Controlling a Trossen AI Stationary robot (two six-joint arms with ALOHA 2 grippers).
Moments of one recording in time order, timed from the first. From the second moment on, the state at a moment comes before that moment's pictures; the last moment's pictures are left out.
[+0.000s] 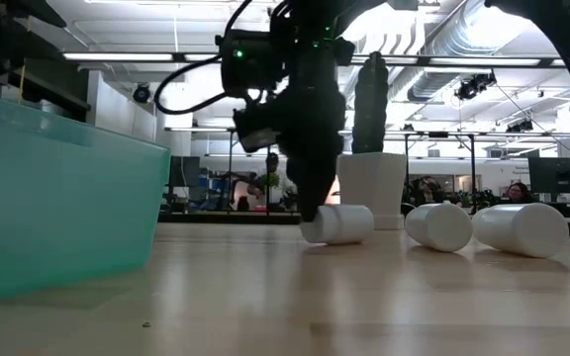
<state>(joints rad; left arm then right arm) 1.14 0.21 0.78 -1.24 0.79 -0.21 -0.01 2.24 1.78 -1.02 -0.22 0.11</state>
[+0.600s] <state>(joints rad) 1.14 0.21 0.78 -1.24 0.70 -0.25 -0.01 2.24 1.89 -0.91 -0.18 -0.17</state>
